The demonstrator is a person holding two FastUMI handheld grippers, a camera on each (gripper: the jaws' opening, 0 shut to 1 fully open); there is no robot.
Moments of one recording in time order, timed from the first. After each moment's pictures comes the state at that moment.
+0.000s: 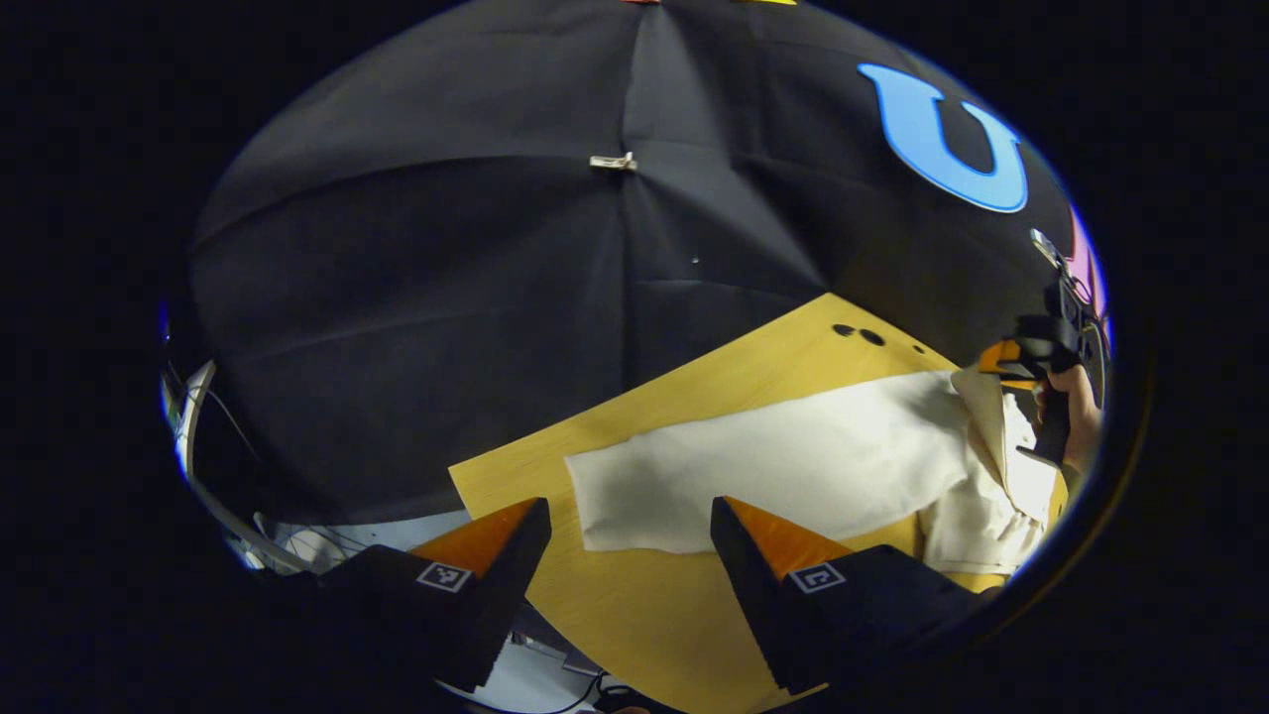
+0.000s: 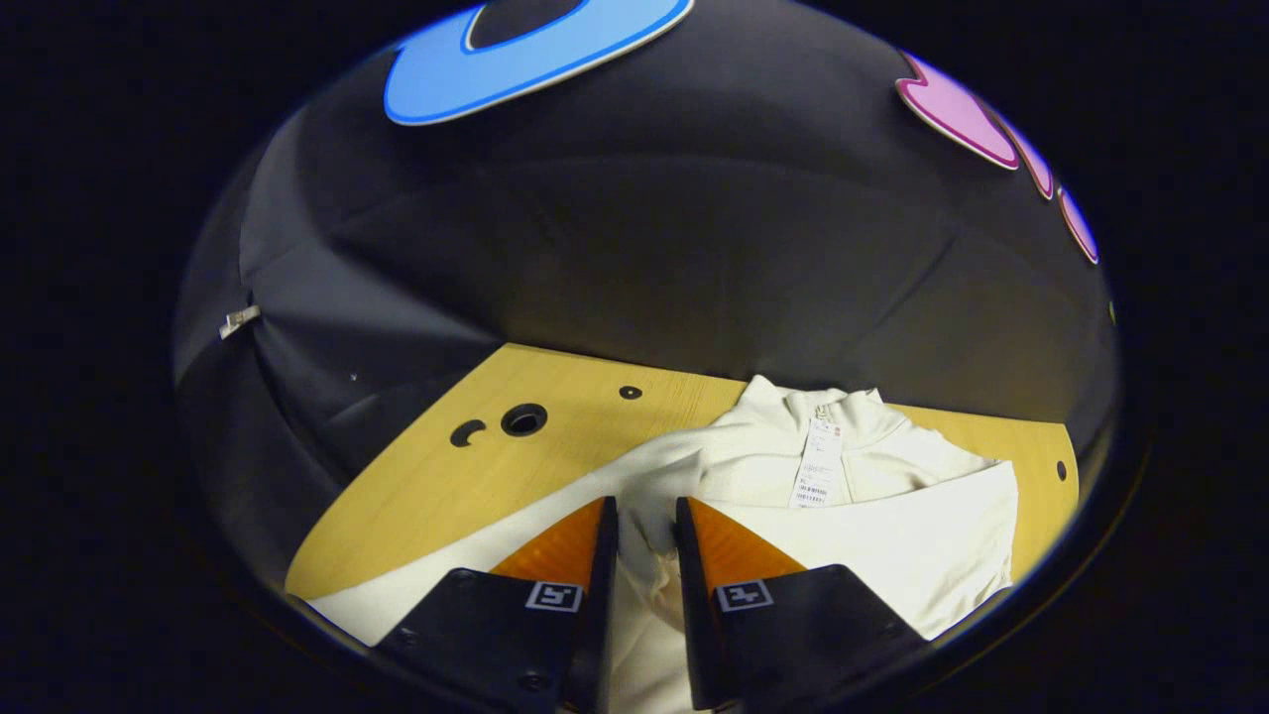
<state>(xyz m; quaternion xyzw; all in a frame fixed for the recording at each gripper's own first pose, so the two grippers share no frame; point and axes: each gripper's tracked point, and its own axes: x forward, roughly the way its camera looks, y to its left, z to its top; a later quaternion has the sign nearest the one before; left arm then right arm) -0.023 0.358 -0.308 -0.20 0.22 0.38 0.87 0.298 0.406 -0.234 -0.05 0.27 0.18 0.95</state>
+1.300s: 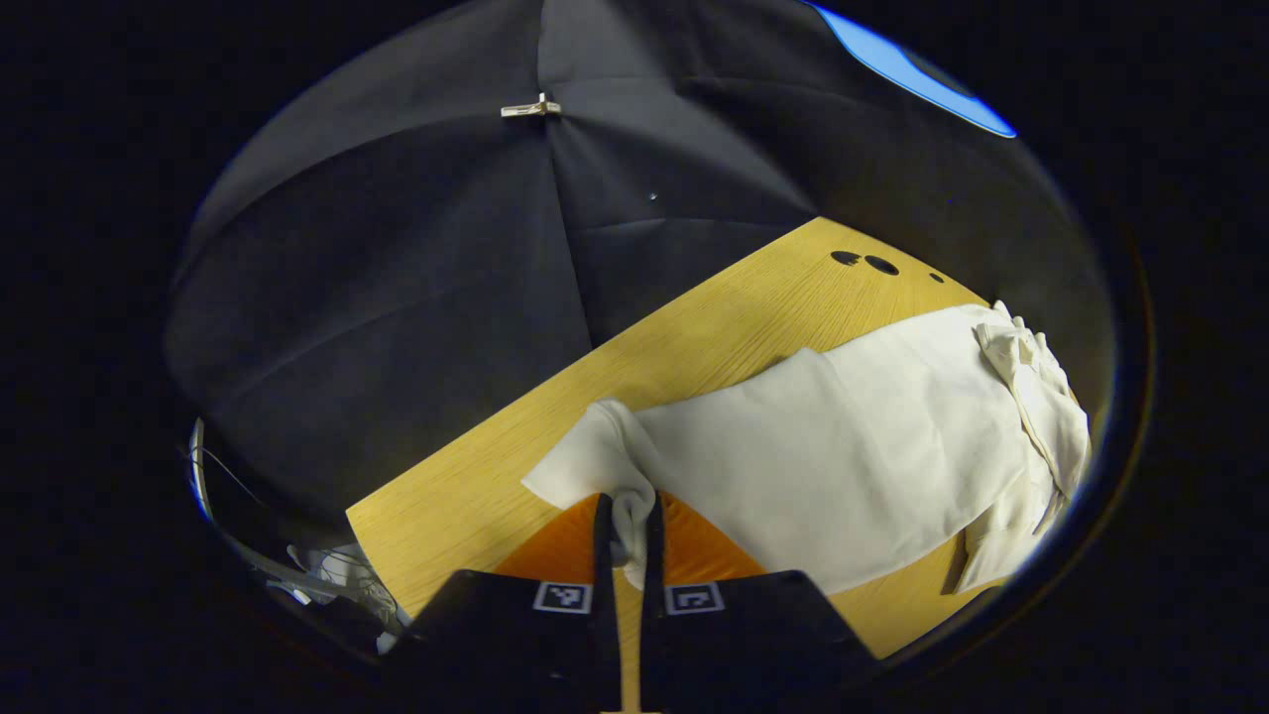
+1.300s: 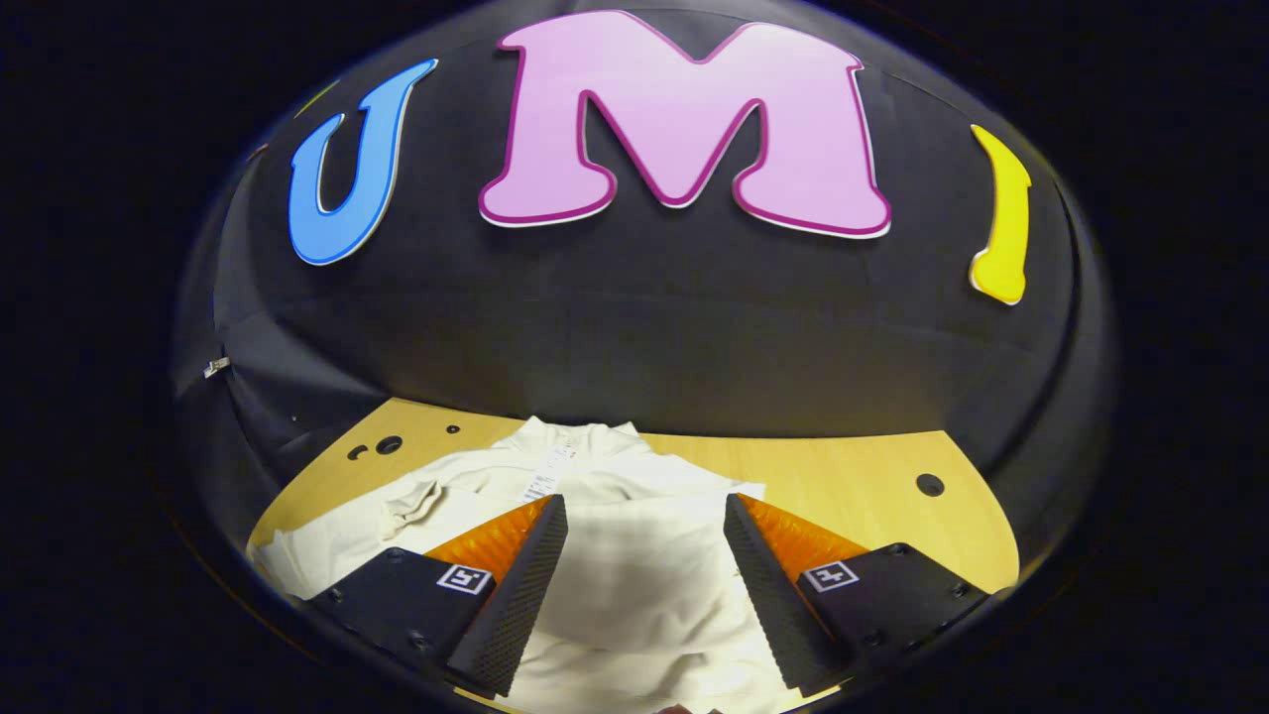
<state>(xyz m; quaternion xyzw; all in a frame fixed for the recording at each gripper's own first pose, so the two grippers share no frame) 0.077 0.361 -0.344 -0.14 0.32 0.34 0.87 0.266 0.099 -0.132 -0.03 0.18 0.07 0.98</state>
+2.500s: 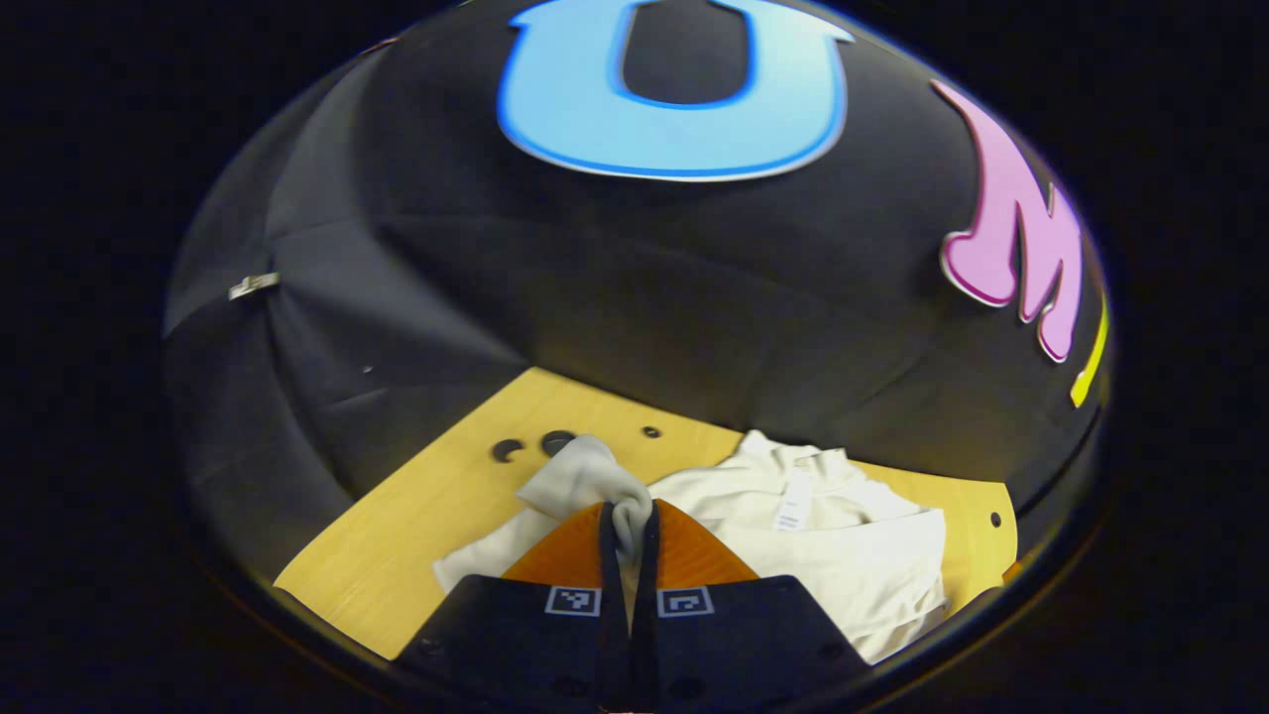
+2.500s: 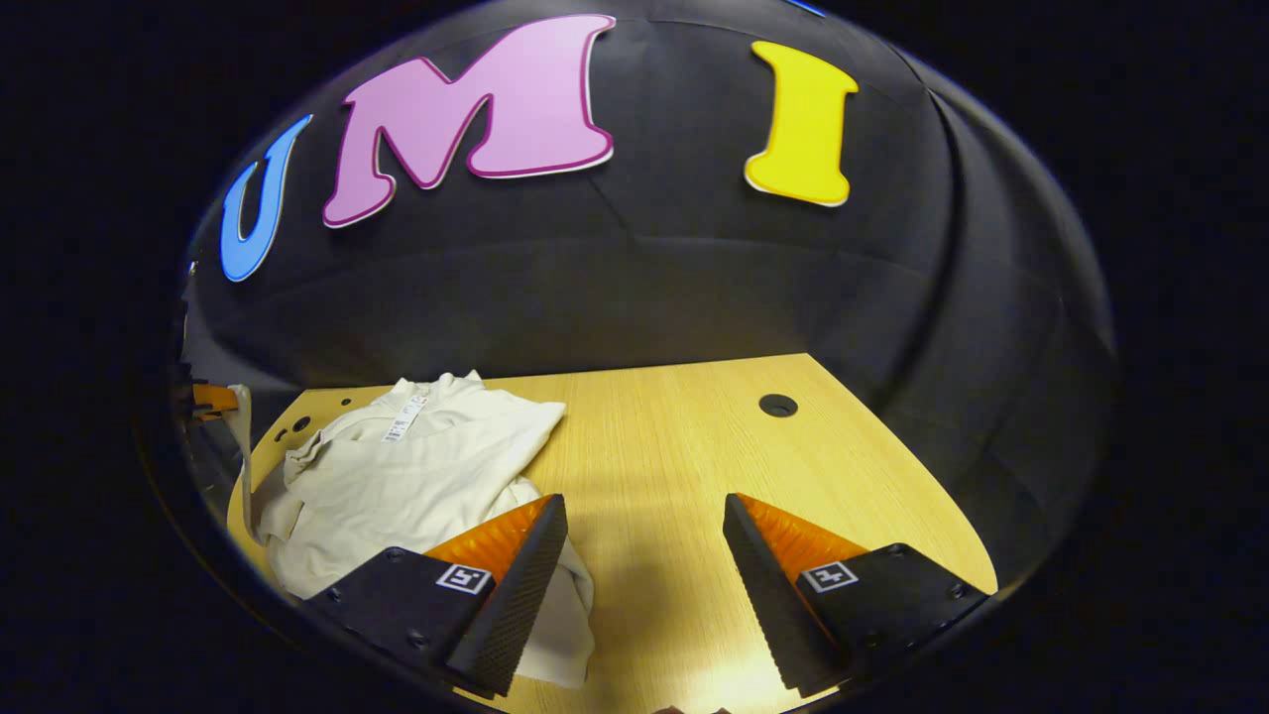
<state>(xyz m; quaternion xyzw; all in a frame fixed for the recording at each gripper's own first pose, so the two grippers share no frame) 0.371 0.124 -0.135 -0.09 0.18 0.09 0.98 0.194 -0.101 -0.189 0.02 0.22 -0.06 0.97</state>
